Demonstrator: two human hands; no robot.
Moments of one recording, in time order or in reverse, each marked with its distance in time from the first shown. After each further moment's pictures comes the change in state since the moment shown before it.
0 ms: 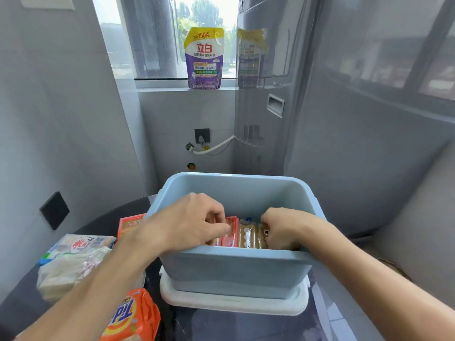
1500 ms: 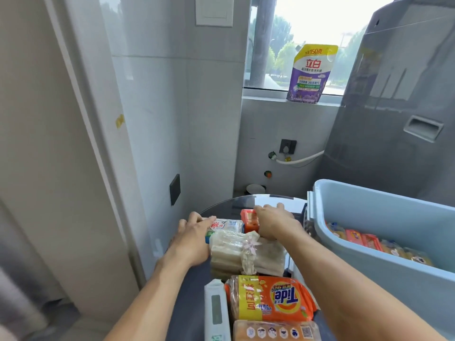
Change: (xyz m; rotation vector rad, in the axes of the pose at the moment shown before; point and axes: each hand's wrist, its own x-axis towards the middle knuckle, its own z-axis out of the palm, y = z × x) left_hand -0.150 -0.249 0.001 0.072 0.222 -0.639; right_hand 0.105 -0.270 0.057 -0.196 0.173 -0.187
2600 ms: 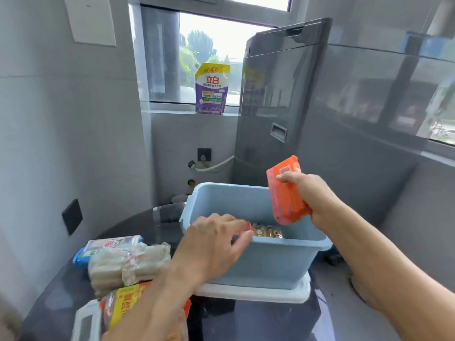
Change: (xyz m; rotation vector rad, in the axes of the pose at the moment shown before) left_hand -0.095 0.255 -0.003 -0.013 0.287 0.751; right_hand -0.190 0.222 -0.092 1.479 0.537 0.487
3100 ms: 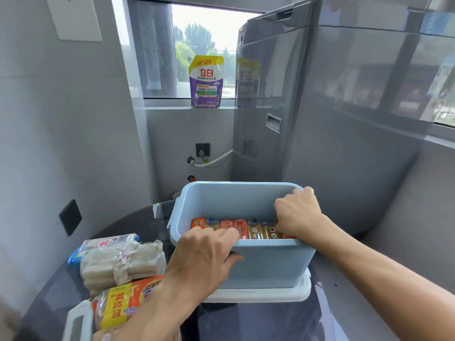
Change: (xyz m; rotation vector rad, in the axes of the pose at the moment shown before) left_hand -0.021 0.008 0.018 0.313 0.157 0.214; right_hand 0.026 0.058 0.002 -1.770 -0.011 -0.526
